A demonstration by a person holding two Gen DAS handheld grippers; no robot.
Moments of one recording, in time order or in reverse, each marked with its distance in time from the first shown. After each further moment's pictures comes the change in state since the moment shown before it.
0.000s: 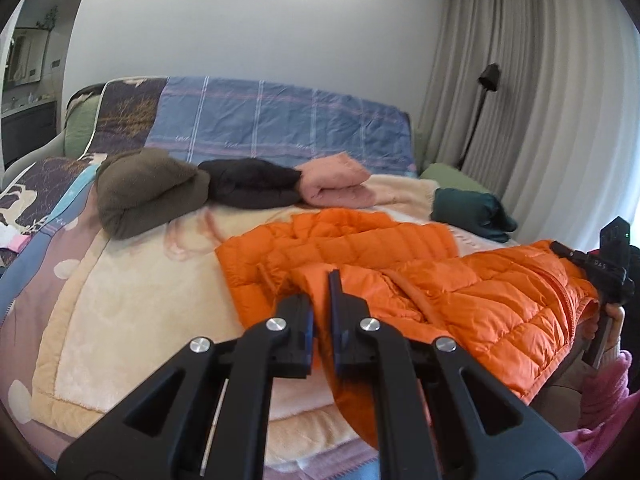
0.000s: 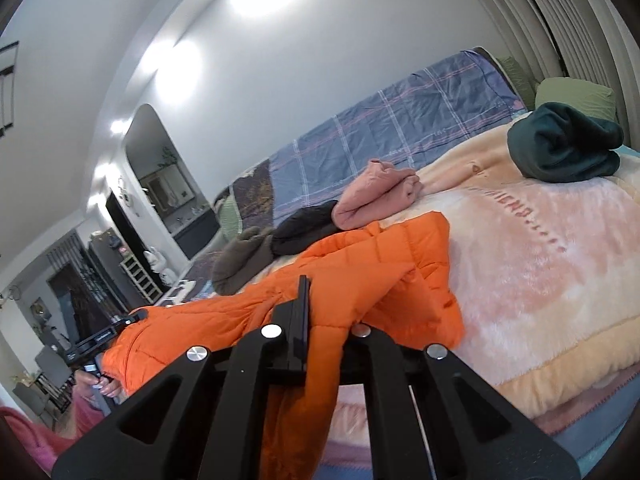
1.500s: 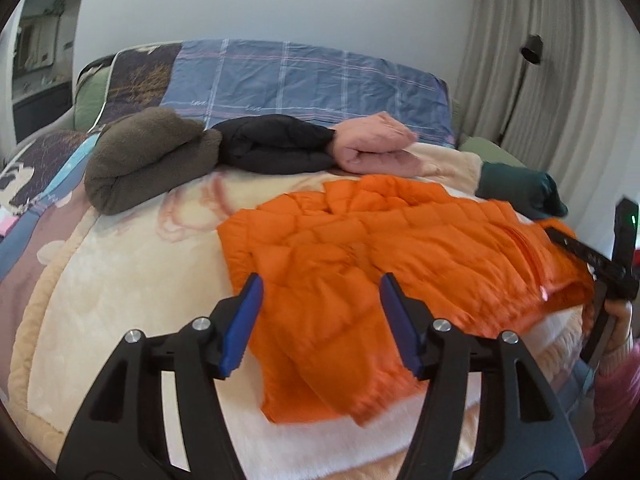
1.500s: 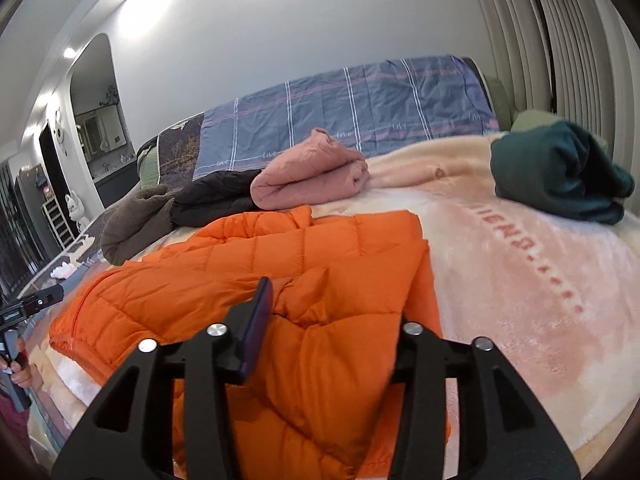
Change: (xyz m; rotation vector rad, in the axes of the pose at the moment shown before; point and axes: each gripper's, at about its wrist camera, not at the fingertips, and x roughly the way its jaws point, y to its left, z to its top) left arm 0.111 0.015 -0.013 -0.002 0.100 0.084; right arm 0.140 -0.021 -0.015 -0.230 0.062 -0.283
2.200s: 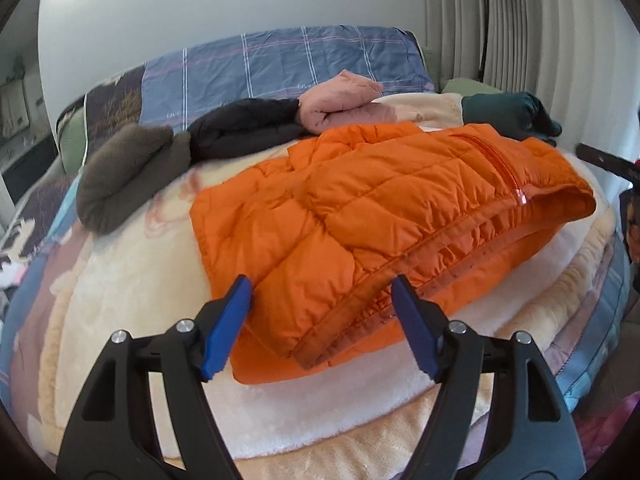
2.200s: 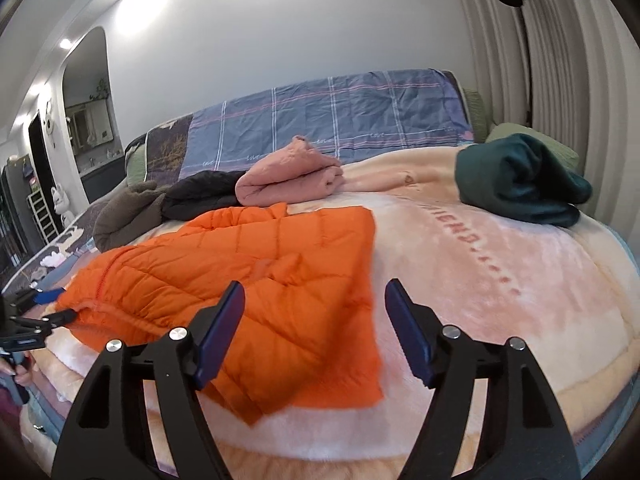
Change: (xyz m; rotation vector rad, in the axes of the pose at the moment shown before) left arm 0.005 -0.049 -0.036 0.207 0.076 0.047; right arm -0.070 -0.016 -0.019 -0.008 -0.022 -0.068
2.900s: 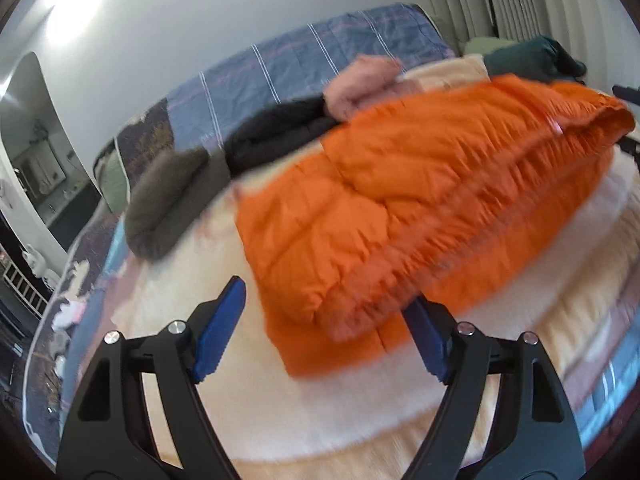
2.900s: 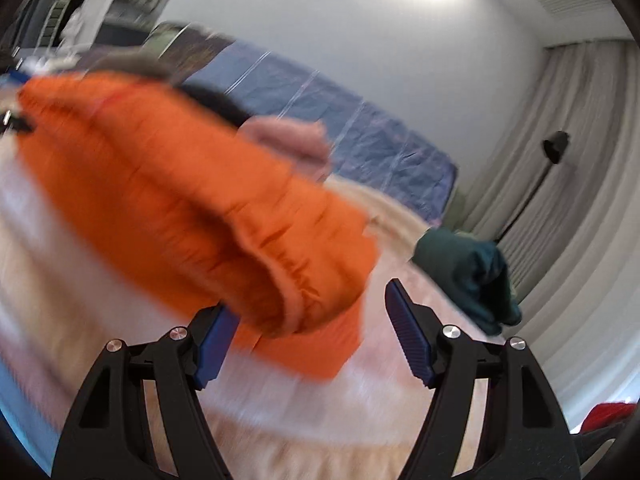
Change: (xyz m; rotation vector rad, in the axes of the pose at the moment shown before) left arm 0.006 -0.011 0.001 0.200 0.003 0.242; right arm 0.023 0.068 -0.033 -0.550 -0.065 -0.291
